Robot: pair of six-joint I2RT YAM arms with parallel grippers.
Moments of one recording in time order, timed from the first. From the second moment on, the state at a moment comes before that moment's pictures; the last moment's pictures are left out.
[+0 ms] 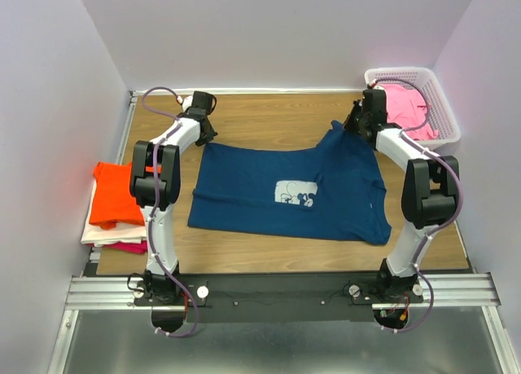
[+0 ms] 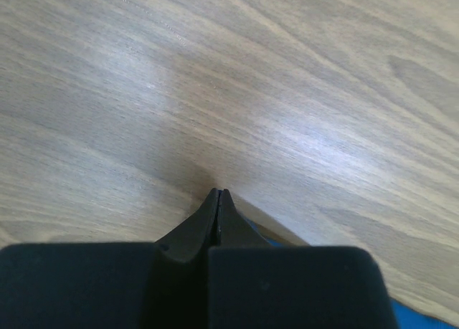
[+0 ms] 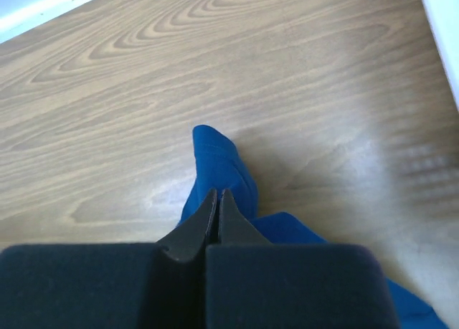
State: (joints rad) left arm -0.16 2.15 1.62 -0.44 -0.26 -0.61; right arm 0.11 1.90 1.36 -0.04 0.04 0.40
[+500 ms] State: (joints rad) left arm -0.16 1.99 1.52 -0.35 -0.21 -0.64; right arm 0.11 1.59 1.11 -0.05 0.07 0.44
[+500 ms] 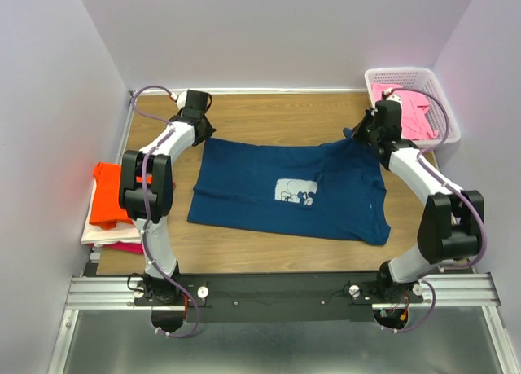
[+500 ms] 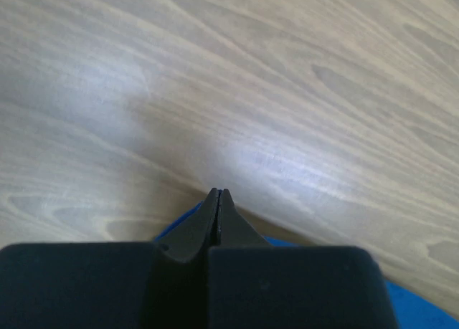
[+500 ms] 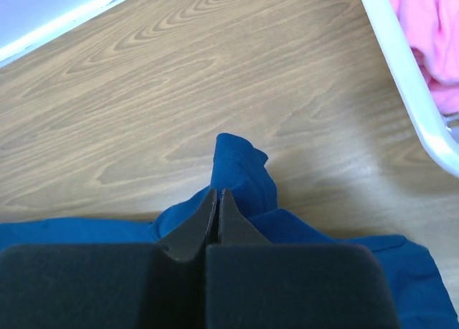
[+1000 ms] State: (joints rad) left arm -0.16 1.78 1.22 -0.29 -0.20 -0.71; right arm 0.11 1.29 0.86 -0.08 0.06 0.53
